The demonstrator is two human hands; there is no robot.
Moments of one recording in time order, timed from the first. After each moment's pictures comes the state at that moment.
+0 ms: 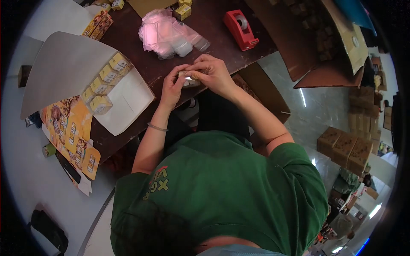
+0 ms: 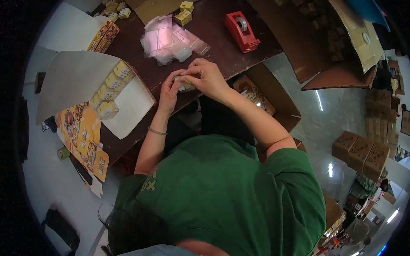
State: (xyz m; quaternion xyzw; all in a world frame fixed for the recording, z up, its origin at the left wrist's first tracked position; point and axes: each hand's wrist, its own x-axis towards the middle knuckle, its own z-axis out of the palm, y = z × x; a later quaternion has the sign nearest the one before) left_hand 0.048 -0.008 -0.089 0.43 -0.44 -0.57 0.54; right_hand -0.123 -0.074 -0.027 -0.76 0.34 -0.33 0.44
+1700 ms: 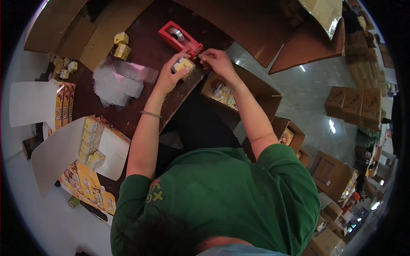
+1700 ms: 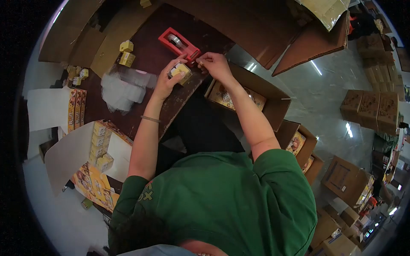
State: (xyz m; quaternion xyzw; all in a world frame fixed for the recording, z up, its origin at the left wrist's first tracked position) left_hand -0.066 -0.157 -0.075 0.36 -0.65 -0.56 0.37; right_hand -0.280 -0.153 -0.075 -0.44 0.55 -0.41 0.58
